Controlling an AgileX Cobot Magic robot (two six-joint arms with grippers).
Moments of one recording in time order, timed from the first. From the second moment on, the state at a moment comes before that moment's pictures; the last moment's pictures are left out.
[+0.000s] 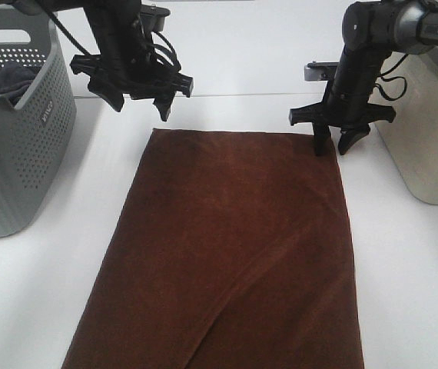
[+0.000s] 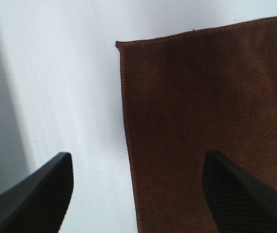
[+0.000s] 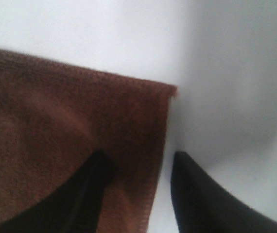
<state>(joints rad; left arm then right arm) -0.44 2.31 -2.03 0.17 1.00 -0.32 0.21 2.51 -2.06 0.03 1.04 0.13</state>
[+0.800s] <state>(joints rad) -0.38 2.44 -2.05 0.19 0.84 -0.37 0.21 2.51 -2.07 0.08 1.06 0.06</state>
